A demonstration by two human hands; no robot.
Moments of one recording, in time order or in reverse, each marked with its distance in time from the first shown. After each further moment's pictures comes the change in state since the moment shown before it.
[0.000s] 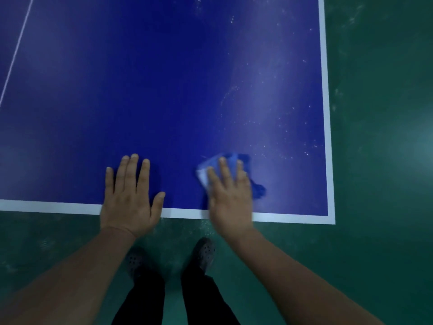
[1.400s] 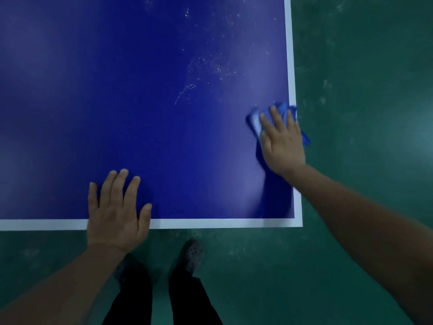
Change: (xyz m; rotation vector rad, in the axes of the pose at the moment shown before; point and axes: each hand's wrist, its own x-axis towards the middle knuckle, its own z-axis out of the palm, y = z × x) left_hand 0.002 0.083 0.006 -0.008 -0.021 -0.033; right_hand 0.109 0.236 -0.050 -0.063 0.018 0.070
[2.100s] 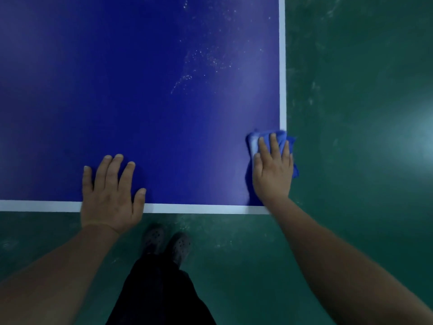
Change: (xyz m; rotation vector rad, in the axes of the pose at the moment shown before) left_hand -0.002 -0.001 -0.001 0.016 -0.009 -0.010; right_hand -0.089 -0.019 0.015 0.056 0.014 0.280
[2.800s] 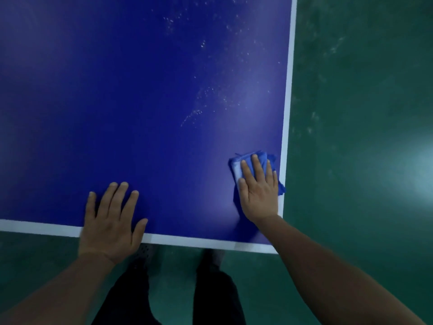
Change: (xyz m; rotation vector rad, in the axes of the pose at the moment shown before) left_hand 0.001 -0.003 0.005 -0.009 -0.008 0.032; right_hand 0.038 -0.023 -0.005 -0.068 -0.127 -0.244
